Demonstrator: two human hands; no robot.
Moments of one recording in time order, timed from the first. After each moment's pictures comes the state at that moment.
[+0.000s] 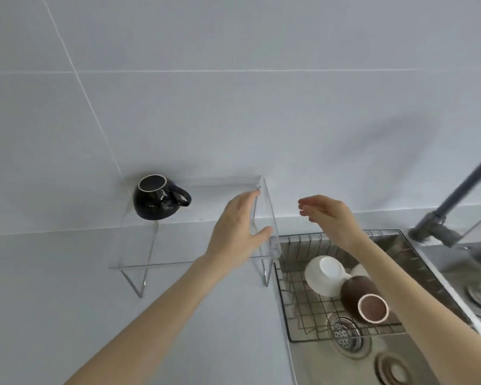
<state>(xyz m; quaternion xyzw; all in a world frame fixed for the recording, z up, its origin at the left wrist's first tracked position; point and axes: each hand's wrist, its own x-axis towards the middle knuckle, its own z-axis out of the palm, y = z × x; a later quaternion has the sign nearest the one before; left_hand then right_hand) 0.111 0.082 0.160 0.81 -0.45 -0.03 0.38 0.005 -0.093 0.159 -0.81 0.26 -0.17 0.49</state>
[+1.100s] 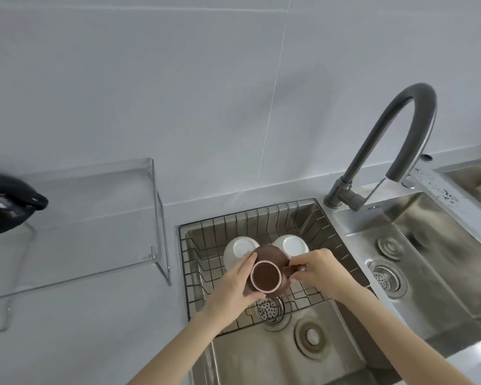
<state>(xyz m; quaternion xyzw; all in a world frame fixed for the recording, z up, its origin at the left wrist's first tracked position) -0.019 -0.036 0.018 0.76 -0.52 -0.24 0.32 -0.157 -0.193 0.060 -0.89 0.32 0.00 0.32</state>
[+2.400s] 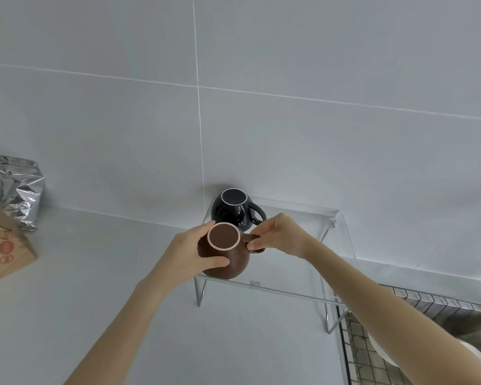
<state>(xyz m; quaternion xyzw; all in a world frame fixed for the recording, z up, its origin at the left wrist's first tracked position) 0.222 0.256 0.149 0.85 -0.26 -0.10 0.45 0.178 0.046 0.169 -0.85 0.07 0.08 0.52</state>
